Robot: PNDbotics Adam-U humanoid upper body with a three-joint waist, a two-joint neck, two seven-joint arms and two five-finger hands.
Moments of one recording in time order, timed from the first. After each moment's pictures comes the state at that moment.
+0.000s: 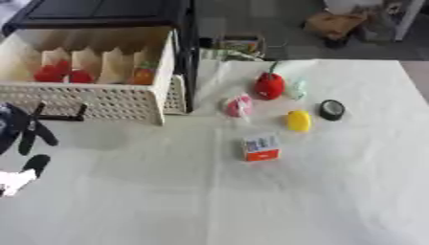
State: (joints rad) left arm -0.17 1.06 0.00 -1.99 -0.35 -0.09 -0.55; right arm -0.35 -0.62 -0.09 -1.98 0.07 0.05 -0.48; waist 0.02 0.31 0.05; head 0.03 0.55
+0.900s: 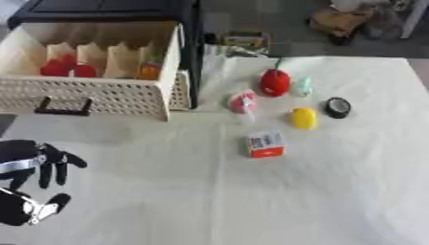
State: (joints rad) left arm -0.20 1.06 -0.12 -1.99 -0.36 0.16 -0.75; right arm -0.34 -0.59 -0.10 -1.98 0.07 0.06 -0.48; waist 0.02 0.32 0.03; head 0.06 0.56
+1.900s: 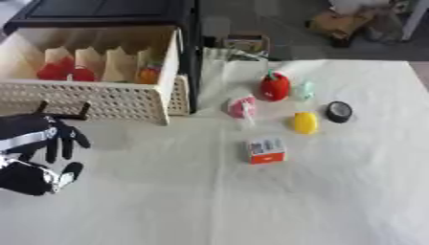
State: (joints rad) left arm -0.35 1.05 -0.14 -1.97 -0.44 0.30 -0.73; right arm -0.34 -0.58 -0.10 -1.98 0.07 0.08 -0.47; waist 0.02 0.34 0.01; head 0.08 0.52
